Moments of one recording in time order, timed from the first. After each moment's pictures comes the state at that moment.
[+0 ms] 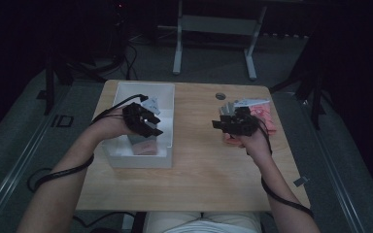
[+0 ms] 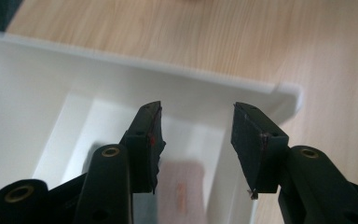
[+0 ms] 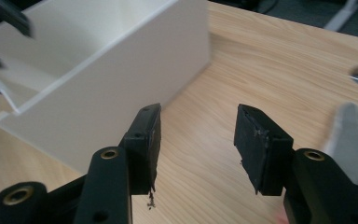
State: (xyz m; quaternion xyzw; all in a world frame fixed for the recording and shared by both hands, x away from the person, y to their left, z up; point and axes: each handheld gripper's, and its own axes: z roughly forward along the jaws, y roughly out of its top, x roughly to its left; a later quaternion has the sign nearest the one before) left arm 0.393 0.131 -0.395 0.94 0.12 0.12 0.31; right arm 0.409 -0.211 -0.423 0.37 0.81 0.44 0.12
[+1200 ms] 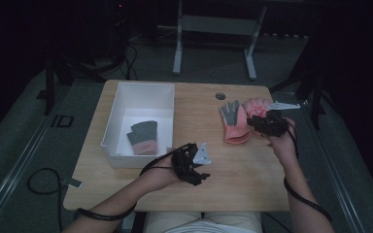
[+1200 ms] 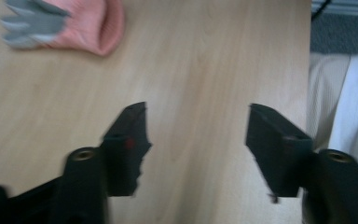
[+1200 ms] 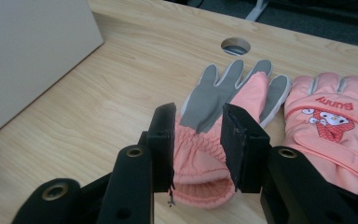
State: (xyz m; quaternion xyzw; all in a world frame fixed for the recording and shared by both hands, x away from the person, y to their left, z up) left arm 0.294 -0.001 -0.471 0.92 0.10 0.14 0.34; right arm 0.433 -0.307 -0.448 0.44 0.78 0.40 0.21
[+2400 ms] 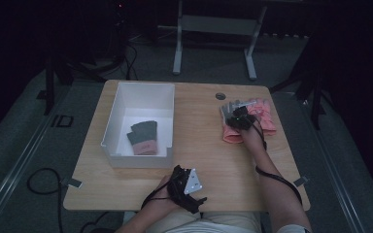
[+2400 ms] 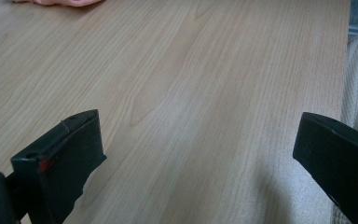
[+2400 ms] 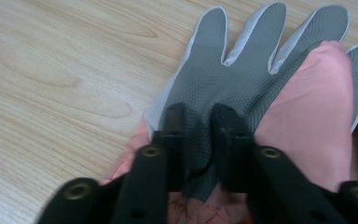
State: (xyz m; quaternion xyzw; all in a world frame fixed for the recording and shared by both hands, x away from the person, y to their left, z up) left arm 0.263 0.005 -0.565 0.88 0.16 0.19 0.41; right arm 0.524 -0.249 -0.539 0.46 0.81 0.28 0.23
